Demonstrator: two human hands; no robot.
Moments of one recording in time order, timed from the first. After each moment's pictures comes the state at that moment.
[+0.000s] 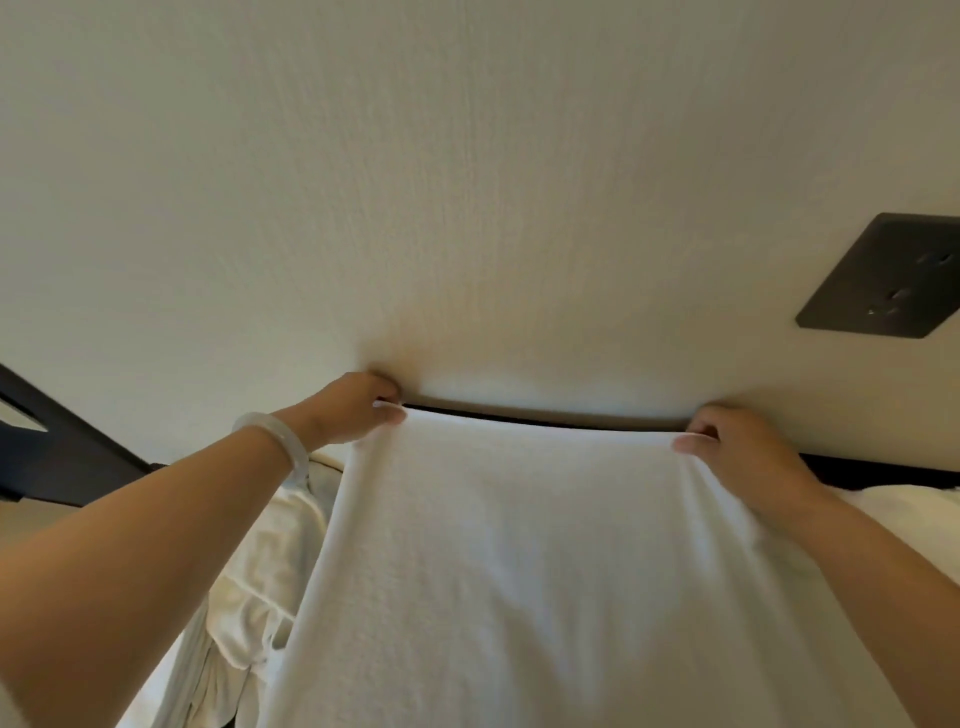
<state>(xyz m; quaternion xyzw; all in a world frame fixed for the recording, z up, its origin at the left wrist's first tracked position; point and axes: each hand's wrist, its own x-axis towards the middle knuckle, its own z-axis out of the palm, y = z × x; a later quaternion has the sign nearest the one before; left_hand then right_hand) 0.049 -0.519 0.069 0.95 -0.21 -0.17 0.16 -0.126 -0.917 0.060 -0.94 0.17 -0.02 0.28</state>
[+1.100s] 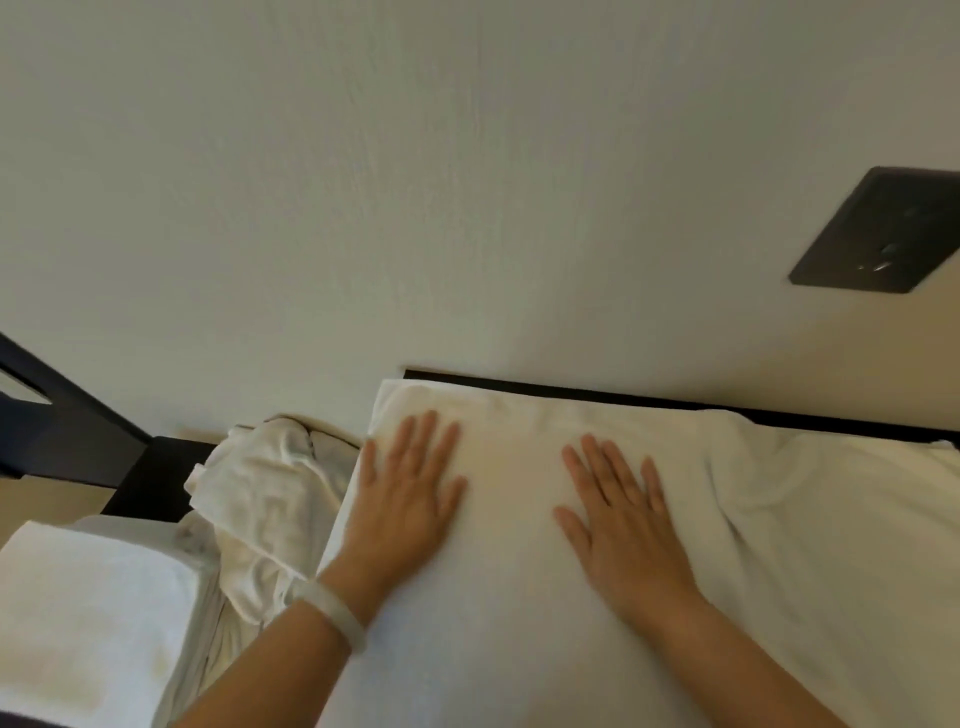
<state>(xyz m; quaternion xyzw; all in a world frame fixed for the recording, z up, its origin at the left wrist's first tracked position) -0.117 -0.542 0.017 0.97 -0.22 -0.05 0.02 -0.208 -0.779 0.020 -1.00 0.04 0.06 0.05</state>
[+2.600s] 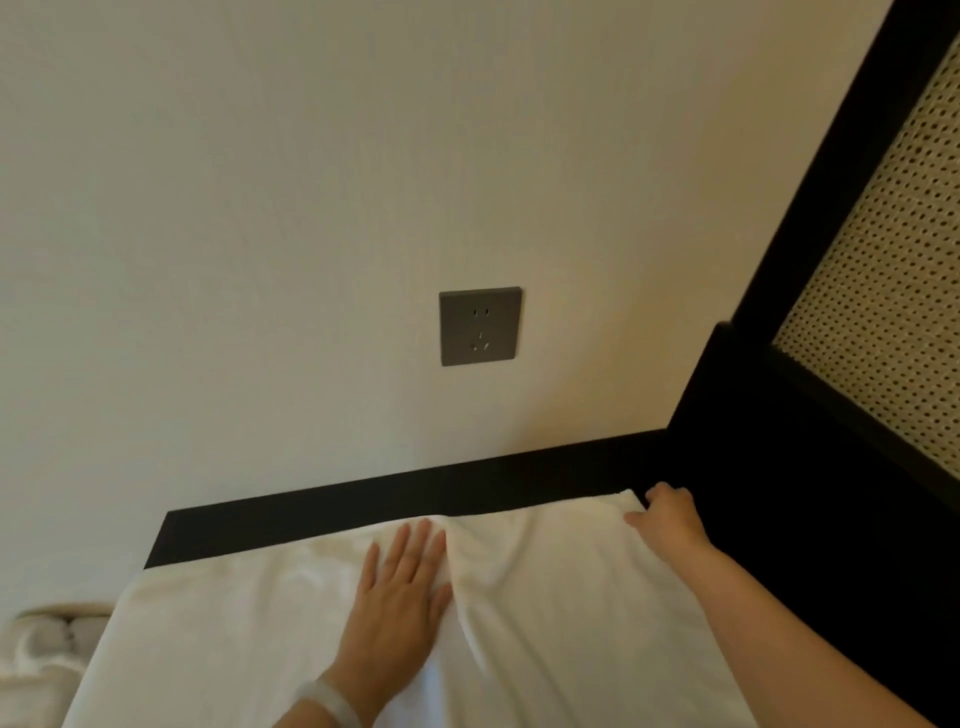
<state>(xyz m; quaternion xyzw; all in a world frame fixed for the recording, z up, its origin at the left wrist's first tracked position) -0.201 -0.731 0.027 0.91 -0.41 -0.03 0.05 -0.312 -1.027 0.077 -0.80 0.54 0.00 0.26</state>
